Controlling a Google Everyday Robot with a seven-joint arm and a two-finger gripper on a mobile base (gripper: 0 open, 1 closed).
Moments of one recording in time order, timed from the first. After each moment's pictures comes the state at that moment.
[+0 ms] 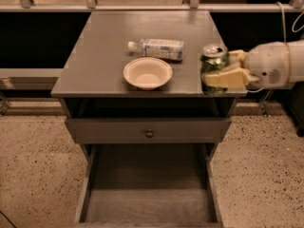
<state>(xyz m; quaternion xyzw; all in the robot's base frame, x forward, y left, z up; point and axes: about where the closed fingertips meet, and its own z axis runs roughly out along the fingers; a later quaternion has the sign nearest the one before) 0.528 -0.147 0.933 -0.67 -0.48 -0.46 0.33</state>
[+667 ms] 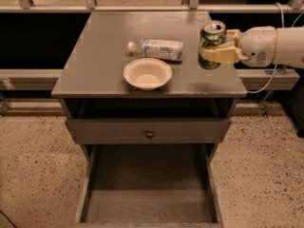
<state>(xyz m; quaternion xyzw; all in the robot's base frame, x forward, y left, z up) 0.617 -0.153 0.952 -0.62 -0.48 -0.54 0.32</state>
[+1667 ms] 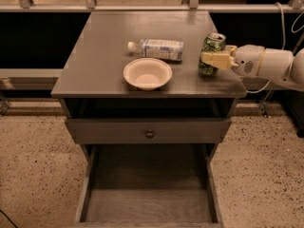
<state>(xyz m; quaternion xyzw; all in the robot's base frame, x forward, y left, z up) 0.686 -0.183 0.894 -0.68 -0.32 -0.56 0.35</state>
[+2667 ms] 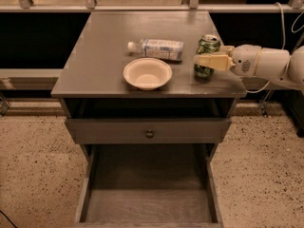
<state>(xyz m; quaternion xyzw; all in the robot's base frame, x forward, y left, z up) 0.687 -0.174 0.892 -0.68 -0.32 -0.55 0.36</state>
